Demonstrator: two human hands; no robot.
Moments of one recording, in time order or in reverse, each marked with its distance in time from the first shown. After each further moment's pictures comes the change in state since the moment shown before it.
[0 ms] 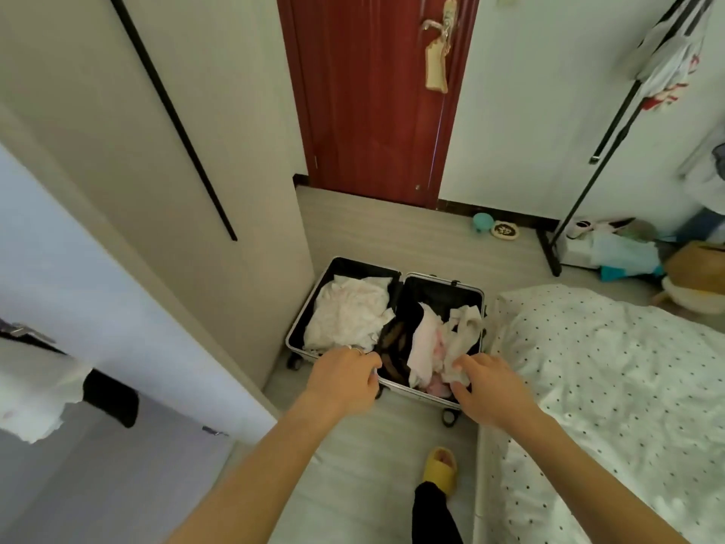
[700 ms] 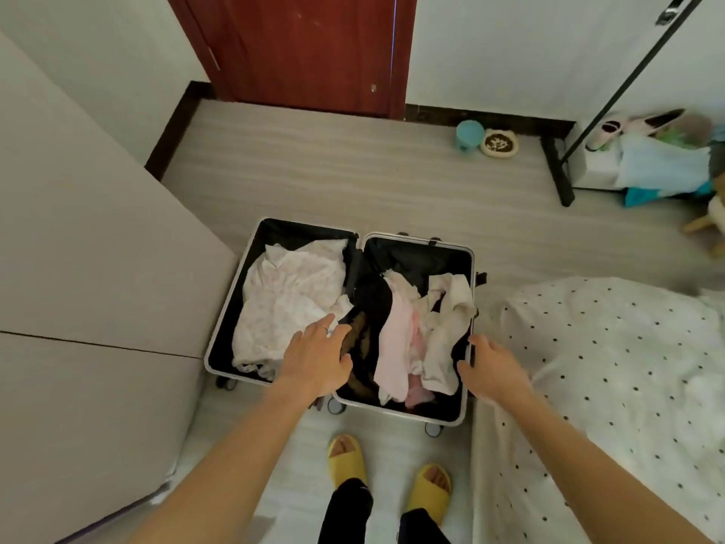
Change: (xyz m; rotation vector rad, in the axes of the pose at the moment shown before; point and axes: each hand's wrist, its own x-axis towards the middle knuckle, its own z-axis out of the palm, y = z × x) left_hand 0.442 -0.077 0.168 0.004 -0.358 -0.134; right_hand 0.393 0.218 0.104 0.259 -0.317 0.432
